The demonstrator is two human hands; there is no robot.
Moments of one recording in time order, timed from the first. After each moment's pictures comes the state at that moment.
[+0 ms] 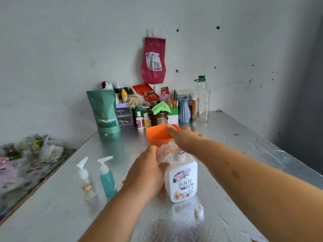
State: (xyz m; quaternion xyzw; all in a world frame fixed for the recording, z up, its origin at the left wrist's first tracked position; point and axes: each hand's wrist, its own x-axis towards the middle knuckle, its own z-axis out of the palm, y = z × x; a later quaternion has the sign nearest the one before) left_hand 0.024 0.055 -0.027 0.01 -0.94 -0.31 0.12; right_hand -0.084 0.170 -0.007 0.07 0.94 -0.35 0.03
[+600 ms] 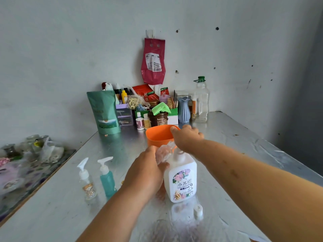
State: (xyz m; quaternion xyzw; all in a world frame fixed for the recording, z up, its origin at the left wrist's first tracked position) left_hand 0.025 0.057 -0.024 0.02 -0.95 -0.30 0.12; right_hand -0.071 0.169 0.003 0.02 0.97 -0.22 -0.01
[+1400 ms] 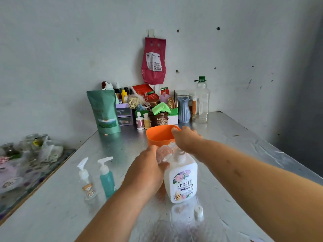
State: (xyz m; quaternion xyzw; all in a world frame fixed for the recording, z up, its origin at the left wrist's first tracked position) left_hand 0.023 0.054 -0.023 0.01 -0.95 -0.30 0.12; right_hand -0.051 0.172 0.014 -0.03 0.98 -0.20 0.02
